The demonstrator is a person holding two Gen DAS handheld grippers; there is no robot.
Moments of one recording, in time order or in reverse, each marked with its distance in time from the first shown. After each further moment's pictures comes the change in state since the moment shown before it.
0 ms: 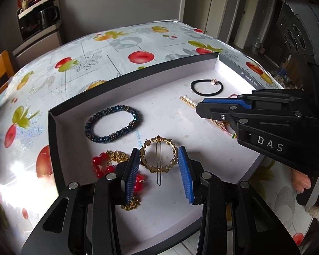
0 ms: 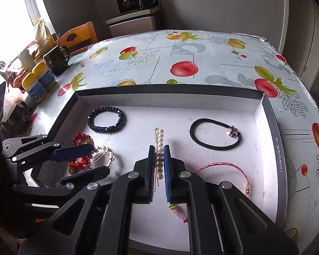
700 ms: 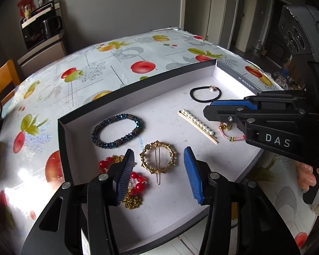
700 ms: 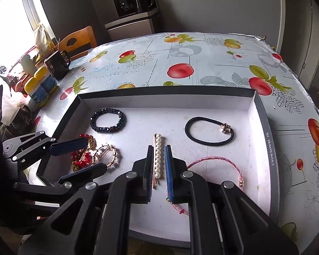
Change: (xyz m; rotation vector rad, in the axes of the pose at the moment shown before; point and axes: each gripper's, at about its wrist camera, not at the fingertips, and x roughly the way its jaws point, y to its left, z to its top) left arm -0.017 -0.008 -0.001 0.028 -0.058 0.044; right arm -0.018 -0.006 -0.003 0.027 -0.028 0.009
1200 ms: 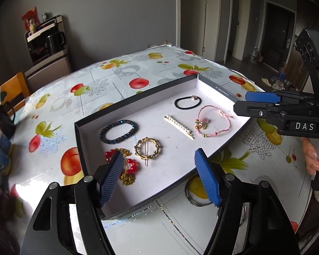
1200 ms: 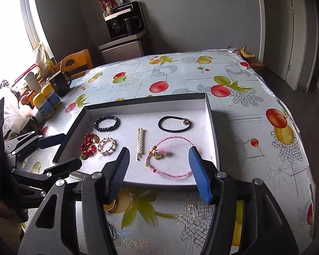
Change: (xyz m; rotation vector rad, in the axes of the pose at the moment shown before) left arm -0.061 -0.024 -0.019 0.031 -0.099 0.021; right arm -0.089 -0.021 -0.038 0.048 -0.125 -0.044
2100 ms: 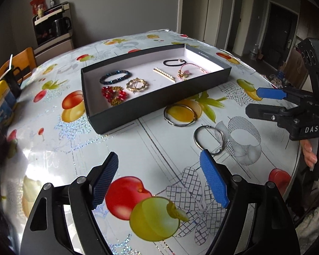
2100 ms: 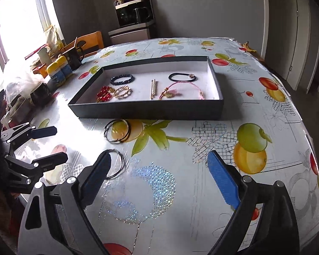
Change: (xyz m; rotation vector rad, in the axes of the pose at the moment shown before) left arm -0.045 -0.024 -0.096 -0.058 0.061 -0.013; right arm -0.037 0.023 -0.094 -0.071 0.050 0.011
